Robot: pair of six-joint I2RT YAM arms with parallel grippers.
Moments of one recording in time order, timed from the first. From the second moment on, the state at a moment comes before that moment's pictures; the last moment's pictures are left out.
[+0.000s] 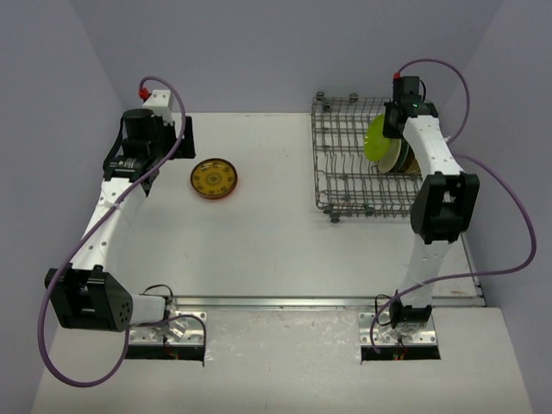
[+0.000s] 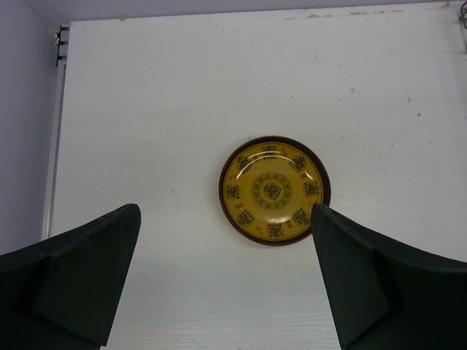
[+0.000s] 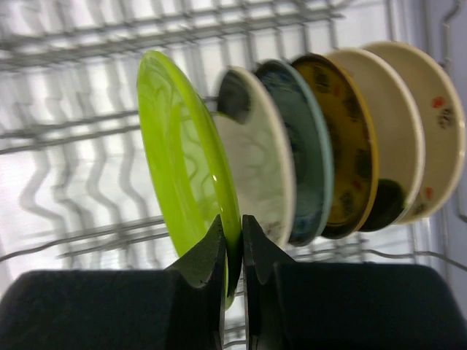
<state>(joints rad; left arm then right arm) -0.01 1.30 1.24 -0.38 -0.02 0.00 -0.01 2.06 1.87 -0.65 0.23 0.07</state>
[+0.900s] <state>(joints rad) -0.02 1.33 1.20 -0.40 0.90 -0.22 0.37 1.59 1.29 -0.33 -0.80 0.28</state>
